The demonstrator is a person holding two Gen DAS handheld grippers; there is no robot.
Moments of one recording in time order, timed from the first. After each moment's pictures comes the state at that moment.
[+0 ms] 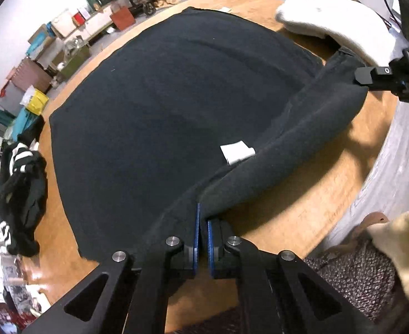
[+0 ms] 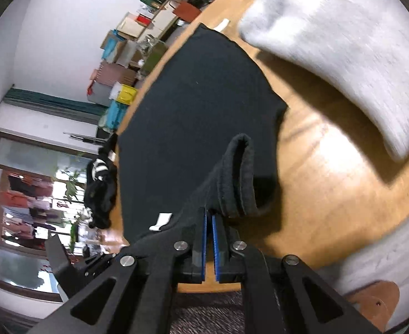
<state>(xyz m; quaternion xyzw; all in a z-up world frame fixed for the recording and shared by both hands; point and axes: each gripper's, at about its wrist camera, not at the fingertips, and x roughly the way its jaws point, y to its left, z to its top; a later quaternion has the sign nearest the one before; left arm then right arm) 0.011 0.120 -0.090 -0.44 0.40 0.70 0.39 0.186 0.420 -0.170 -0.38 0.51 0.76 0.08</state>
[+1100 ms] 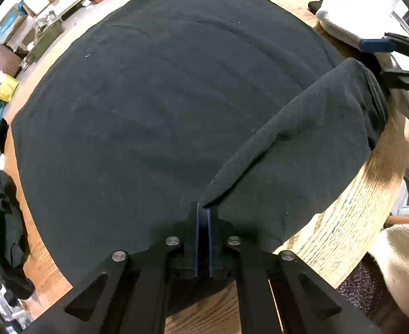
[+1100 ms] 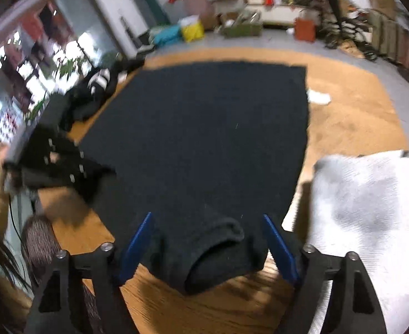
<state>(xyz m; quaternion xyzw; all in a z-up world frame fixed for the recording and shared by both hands) -0.072 0.165 -0.119 -0.52 0.40 0.63 0.41 0.071 0.462 -0.151 -0.48 0.12 0.87 -0.07</state>
